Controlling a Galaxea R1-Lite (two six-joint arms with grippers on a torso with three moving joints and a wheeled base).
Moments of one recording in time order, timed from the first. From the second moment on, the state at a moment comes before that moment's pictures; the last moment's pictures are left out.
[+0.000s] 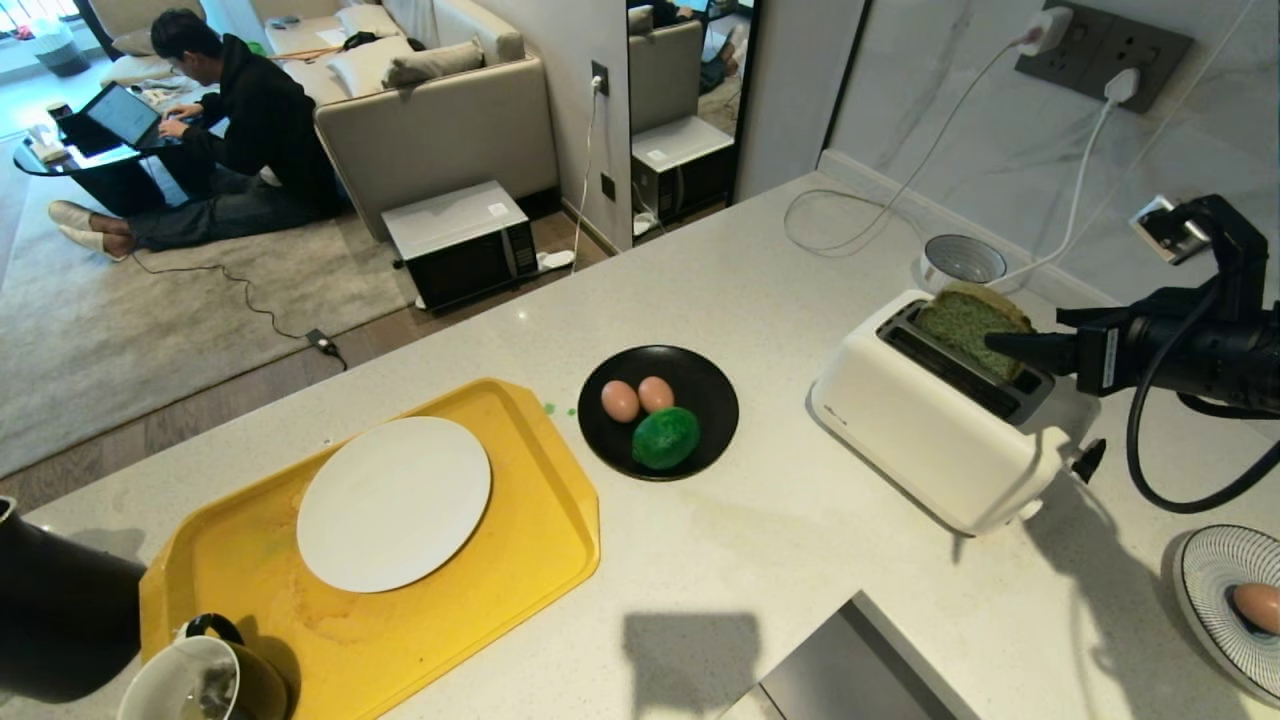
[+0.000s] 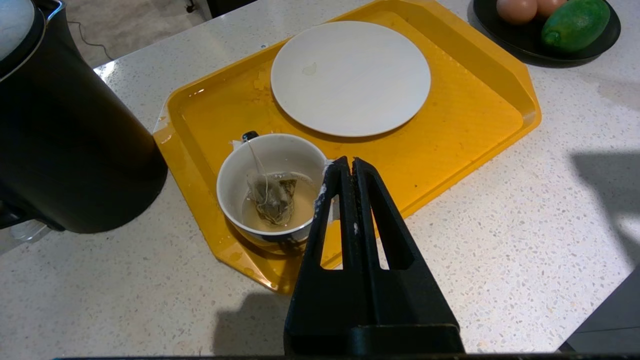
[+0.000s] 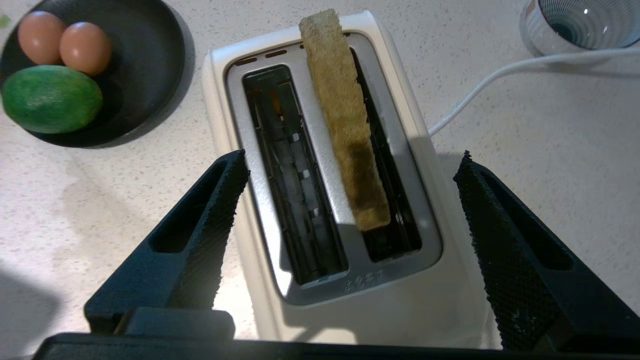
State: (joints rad) left arm 0.00 0.00 0.00 -0.01 0.00 0.00; right arm -0.05 1.56 -1.03 -0.23 0.32 -0.21
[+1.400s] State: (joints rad) left arm 0.00 0.00 0.00 -0.01 0.00 0.00; right arm -0.04 1.64 -1.11 -0.23 0.32 -0.30
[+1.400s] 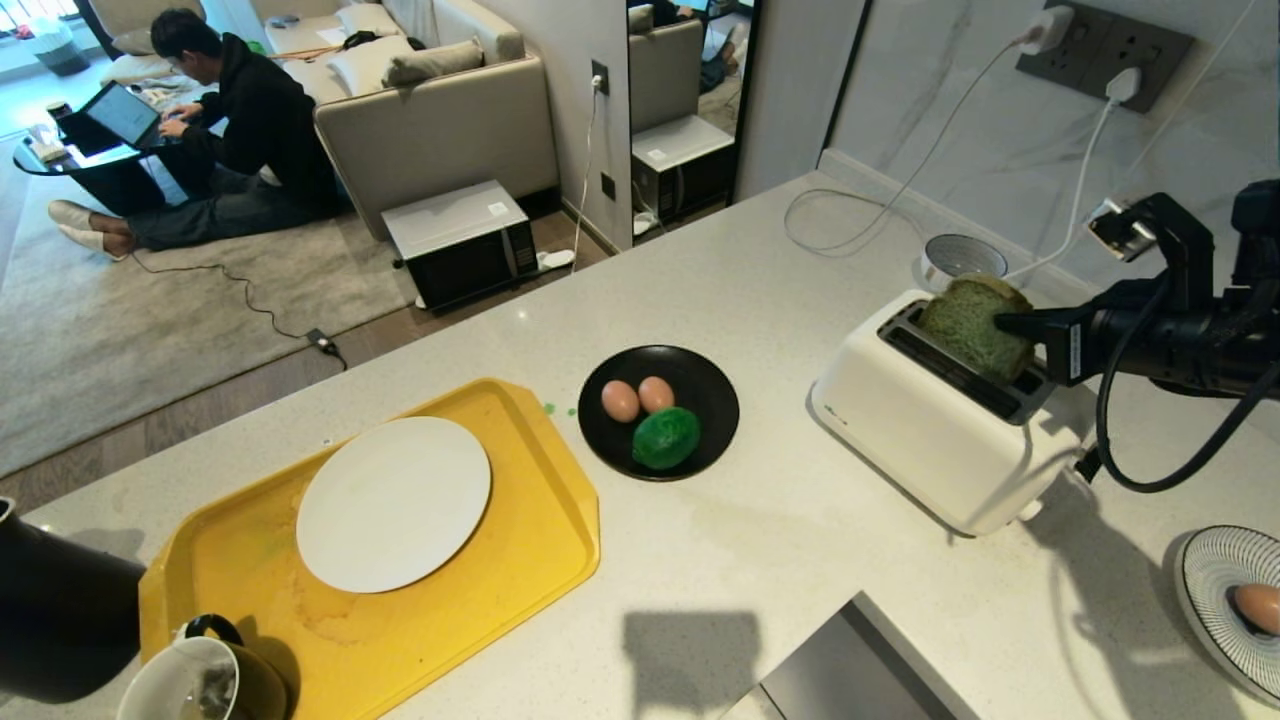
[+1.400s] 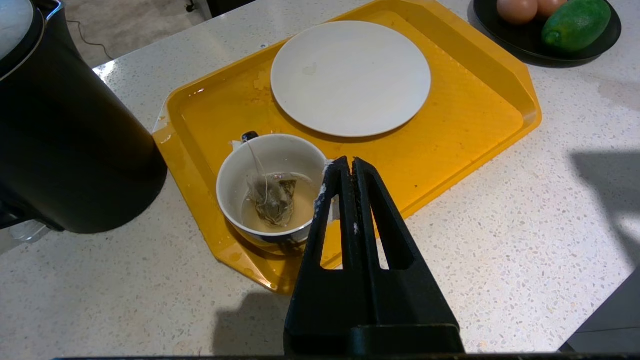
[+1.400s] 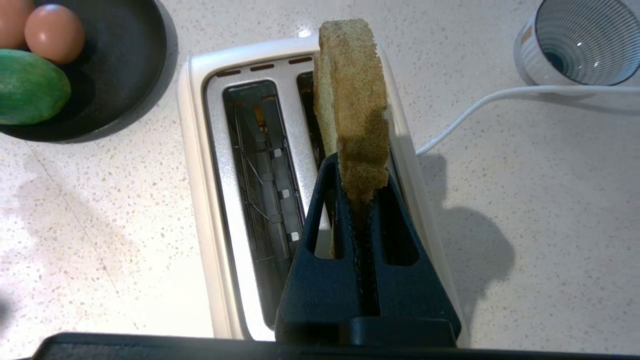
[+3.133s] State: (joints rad) left arm 0.00 0.00 0.00 -0.01 0.00 0.00; right arm -0.04 1.10 -0.88 -0.23 0.15 -0.30
